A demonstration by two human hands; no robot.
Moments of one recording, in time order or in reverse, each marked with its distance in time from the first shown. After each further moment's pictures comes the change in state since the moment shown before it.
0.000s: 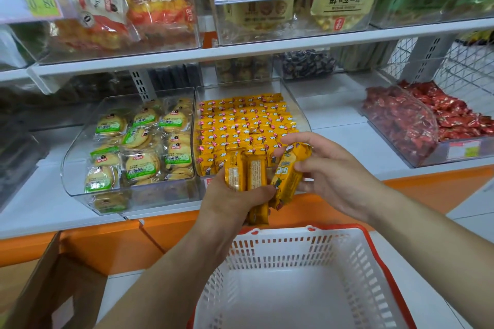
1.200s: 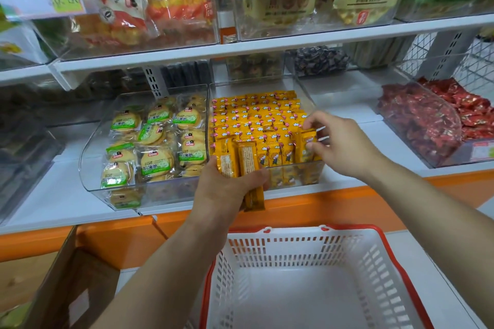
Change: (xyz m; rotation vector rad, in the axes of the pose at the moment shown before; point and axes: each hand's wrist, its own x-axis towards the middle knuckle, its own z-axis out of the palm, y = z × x) left_hand -0.007 0.025 -0.022 0.053 0.126 -0.006; right_hand 0.061 0.006 -0.037 -1.125 0.213 -0.322
